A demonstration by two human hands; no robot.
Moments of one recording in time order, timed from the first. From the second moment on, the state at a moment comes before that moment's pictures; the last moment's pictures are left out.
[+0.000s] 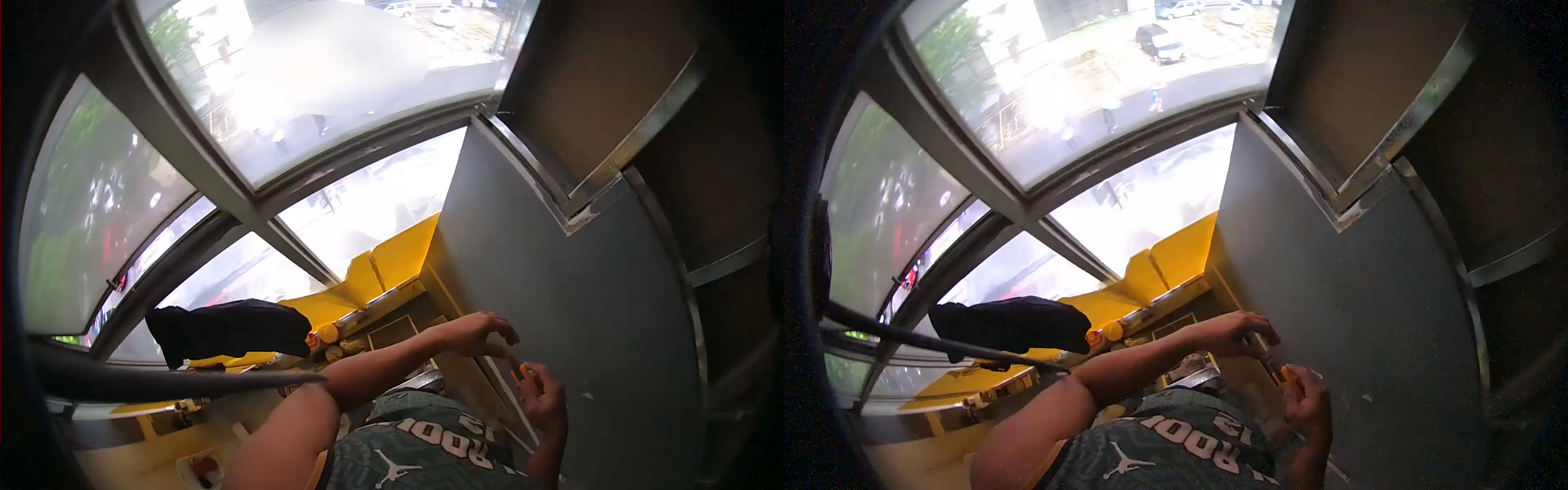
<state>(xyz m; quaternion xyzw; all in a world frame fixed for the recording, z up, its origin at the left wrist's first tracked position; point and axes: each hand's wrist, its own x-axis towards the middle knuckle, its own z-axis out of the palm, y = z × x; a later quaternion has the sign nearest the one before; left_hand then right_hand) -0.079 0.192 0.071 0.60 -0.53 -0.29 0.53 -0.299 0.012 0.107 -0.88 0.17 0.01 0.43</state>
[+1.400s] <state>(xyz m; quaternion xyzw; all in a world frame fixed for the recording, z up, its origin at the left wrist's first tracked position) -0.074 0.143 -0.014 0.53 -0.17 -0.35 0.76 -0.219 -0.095 0.172 -0.90 0.09 -0.42 0.03</state>
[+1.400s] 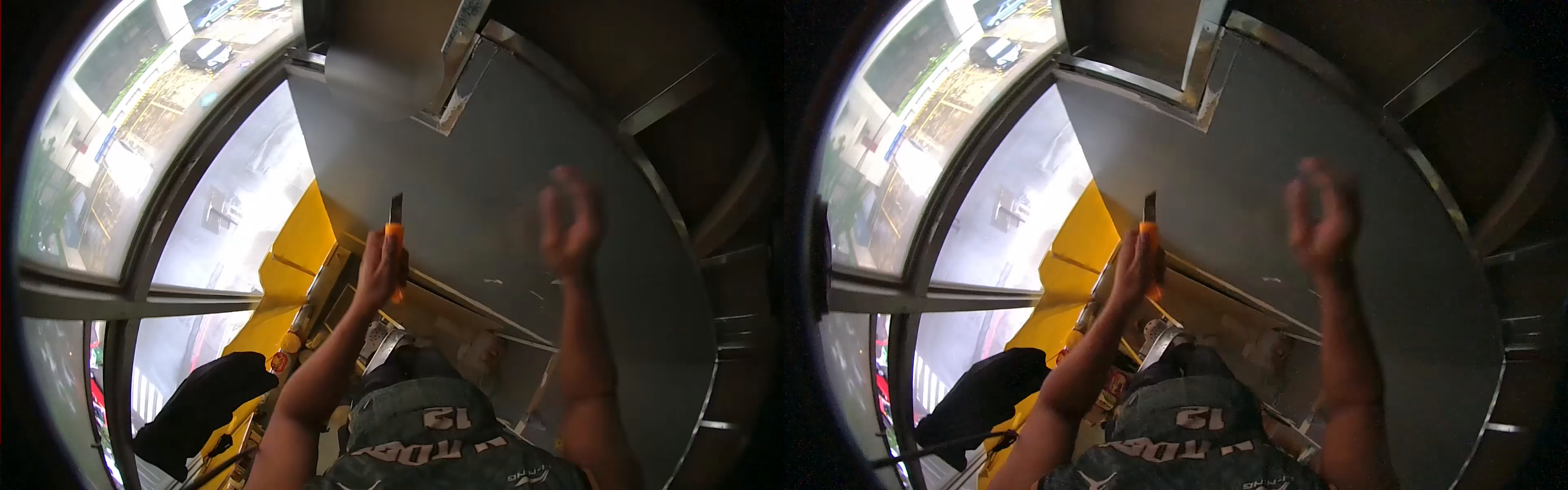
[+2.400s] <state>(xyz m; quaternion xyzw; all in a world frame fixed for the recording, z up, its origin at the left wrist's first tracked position) 0.109 -0.027 0.004 0.59 -0.49 0.00 0.65 -0.121 -0.215 0.264 -0.92 0.14 -0.31 -0.19</state>
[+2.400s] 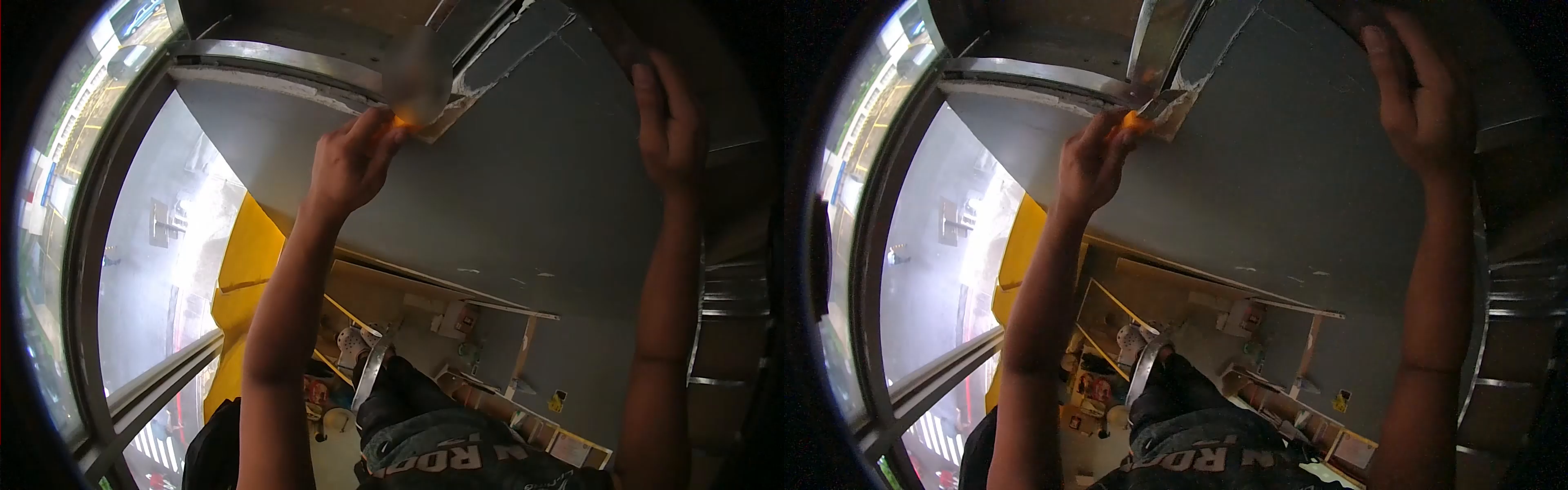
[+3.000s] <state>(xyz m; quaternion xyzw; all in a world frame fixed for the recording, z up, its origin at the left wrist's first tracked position) 0.144 -0.014 0.002 0.64 -0.59 0.04 0.49 -0.130 -0.225 0.266 -0.92 0.13 -0.31 -0.19</state>
